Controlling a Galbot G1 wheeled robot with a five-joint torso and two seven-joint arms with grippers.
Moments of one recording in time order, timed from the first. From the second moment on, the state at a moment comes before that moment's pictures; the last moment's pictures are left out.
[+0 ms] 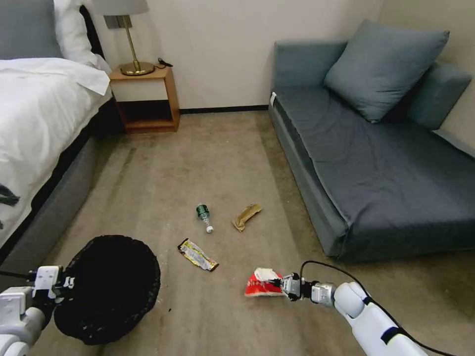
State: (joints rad) left arm 1.80 -1.15 -1.09 -2.06 -0.38 0.52 0.12; right arm -1.09 1.12 0.18 1.27 -0.13 0.44 -0.63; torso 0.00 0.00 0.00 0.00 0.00
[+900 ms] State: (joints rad) left arm 1.83 -1.16 -1.11 -2.15 -0.39 0.52 0.12; right arm -0.86 1.49 -0.54 1.57 0.41 -0.04 0.01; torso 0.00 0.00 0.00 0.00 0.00
